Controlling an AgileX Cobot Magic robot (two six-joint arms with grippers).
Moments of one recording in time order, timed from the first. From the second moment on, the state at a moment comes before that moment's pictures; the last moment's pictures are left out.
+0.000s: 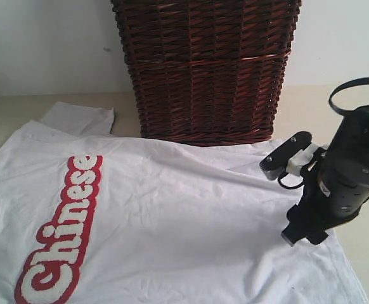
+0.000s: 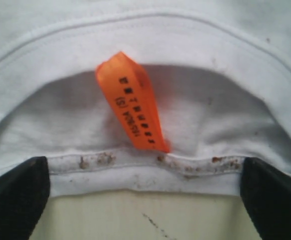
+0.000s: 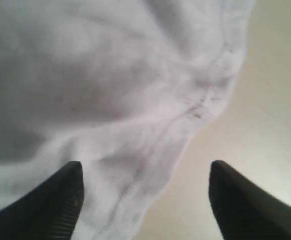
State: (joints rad) left arm 0.19 1.97 -1.10 0.00 0.80 1.71; right arm 0.47 1.70 -0.76 -0.56 0.57 0.35
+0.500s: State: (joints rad) left arm 0.19 1.97 -1.10 0.00 0.80 1.71; right arm 0.47 1.44 -0.82 -0.54 0.60 0.29
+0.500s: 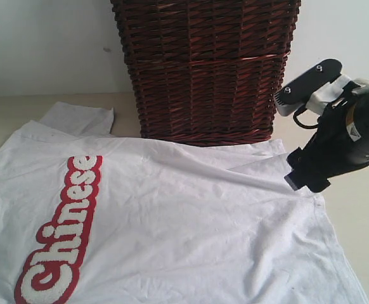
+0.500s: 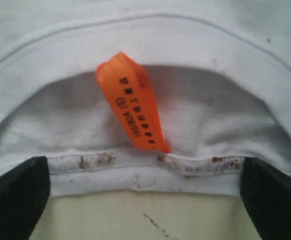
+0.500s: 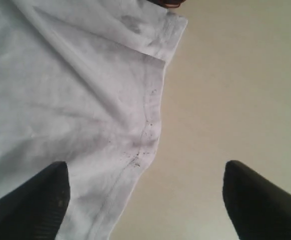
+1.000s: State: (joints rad) left arm 0.19 1.97 -1.10 0.00 0.80 1.71; right arm 0.47 1.44 -0.82 -0.30 0.64 -0.56
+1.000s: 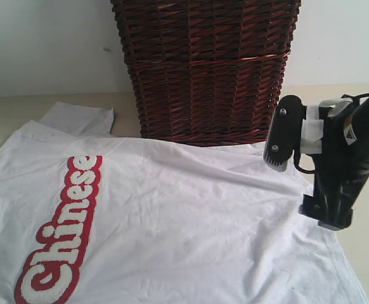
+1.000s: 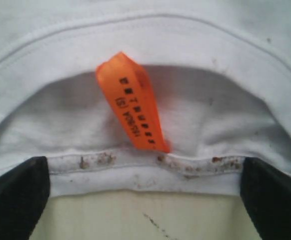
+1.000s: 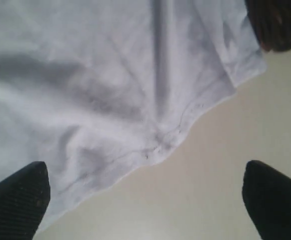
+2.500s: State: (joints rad) left arm 0.19 1.97 -1.10 0.00 0.80 1.71; right arm 0.39 1.58 -0.99 -0.02 0.65 -0.82
